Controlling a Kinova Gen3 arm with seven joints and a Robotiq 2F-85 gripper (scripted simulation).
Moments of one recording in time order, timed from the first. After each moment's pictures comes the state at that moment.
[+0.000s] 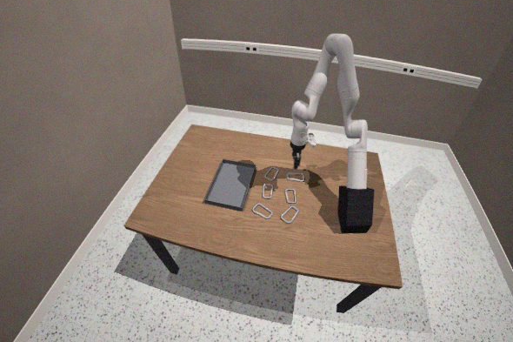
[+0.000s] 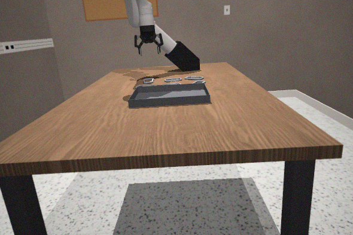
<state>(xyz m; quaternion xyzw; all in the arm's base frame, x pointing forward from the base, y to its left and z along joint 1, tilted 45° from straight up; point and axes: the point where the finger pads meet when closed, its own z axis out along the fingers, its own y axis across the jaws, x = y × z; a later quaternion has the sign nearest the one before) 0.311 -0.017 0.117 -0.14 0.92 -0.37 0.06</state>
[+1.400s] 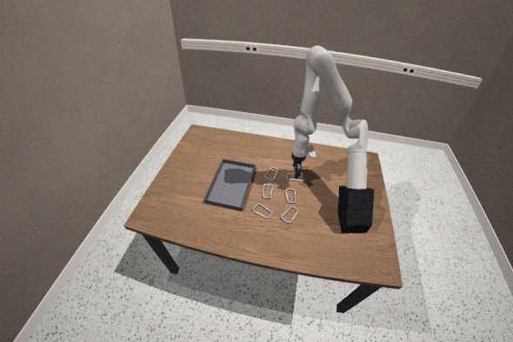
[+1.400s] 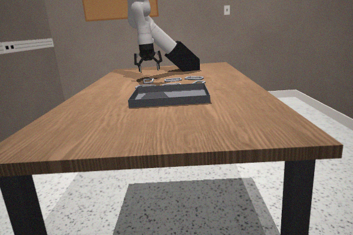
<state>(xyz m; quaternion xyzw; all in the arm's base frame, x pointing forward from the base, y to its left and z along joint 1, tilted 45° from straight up) 0.317 -0.089 0.060 -0.14 0.92 -0.36 0.07</state>
